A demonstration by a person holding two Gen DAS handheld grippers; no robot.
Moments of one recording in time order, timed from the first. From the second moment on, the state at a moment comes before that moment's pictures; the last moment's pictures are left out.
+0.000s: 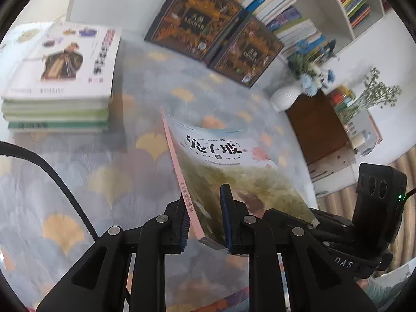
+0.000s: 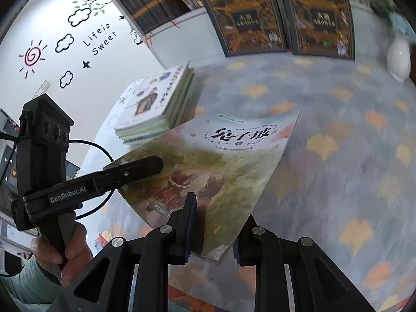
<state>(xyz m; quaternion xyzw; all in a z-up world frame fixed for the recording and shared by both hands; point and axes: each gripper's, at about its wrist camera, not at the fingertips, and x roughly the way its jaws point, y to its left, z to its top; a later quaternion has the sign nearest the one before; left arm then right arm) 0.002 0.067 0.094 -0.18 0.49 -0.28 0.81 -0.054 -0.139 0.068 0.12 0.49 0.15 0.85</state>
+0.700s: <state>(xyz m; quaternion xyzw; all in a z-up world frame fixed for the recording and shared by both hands) 0.108 0.238 0.120 -0.24 0.39 -0.14 0.88 0.139 0.017 0.084 0.12 0.47 0.32 0.82</state>
